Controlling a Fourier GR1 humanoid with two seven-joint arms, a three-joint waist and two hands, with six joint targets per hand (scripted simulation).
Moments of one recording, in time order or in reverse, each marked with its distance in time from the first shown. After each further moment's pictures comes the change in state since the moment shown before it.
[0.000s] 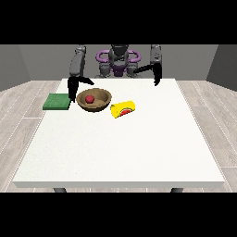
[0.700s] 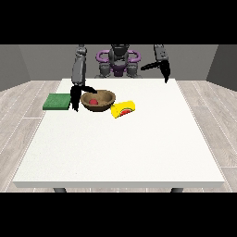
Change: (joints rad) left arm 0.038 0.066 0.054 -0.142 0.035 -0.112 0.026; right arm -0.118 -0.033 -0.027 0.313 -0.009 -0.004 -0.200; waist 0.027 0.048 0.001
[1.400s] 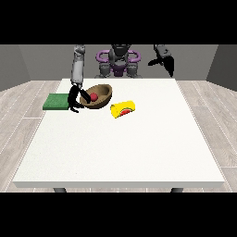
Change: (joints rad) left arm -0.023 0.001 -0.018 -0.065 0.016 -0.054 0.028; right arm 0.016 -0.102 0.066 0.073 0.174 -0.359 0.066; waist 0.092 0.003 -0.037
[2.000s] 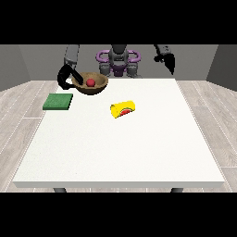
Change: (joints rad) left arm 0.116 0.036 0.130 0.238 0.058 -0.009 -0.065; right arm -0.120 -0.004 0.186 -0.035 0.156 -0.056 0.554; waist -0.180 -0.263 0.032
